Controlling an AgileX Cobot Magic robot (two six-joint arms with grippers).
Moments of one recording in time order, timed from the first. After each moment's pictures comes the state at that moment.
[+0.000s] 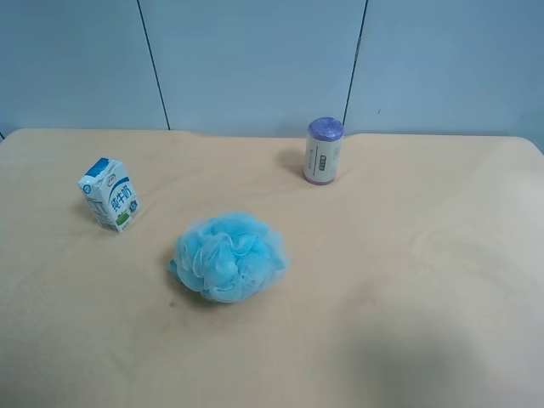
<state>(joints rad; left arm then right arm) -0.14 0.72 -0.95 -0.01 1.05 0.05 -0.03 0.00 -0.50 -0.01 1.07 0.01</state>
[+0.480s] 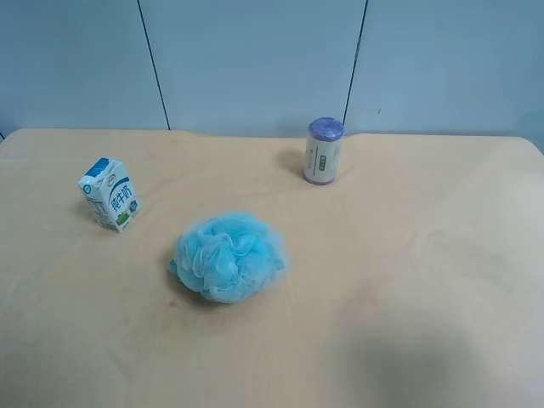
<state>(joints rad) -0.14 0.16 -0.63 -0.01 1.15 0.02 -0.03 0.00 -0.50 -0.01 1.07 0.01</state>
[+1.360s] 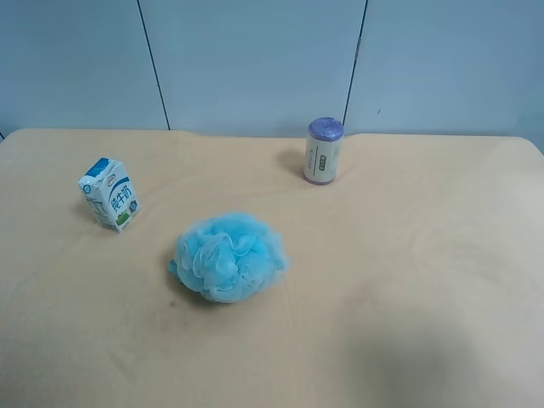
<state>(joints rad) -0.03 0.07 -0.51 -0.01 1.05 0.09 -0.03 0.00 -0.50 -0.01 1.07 0.01</state>
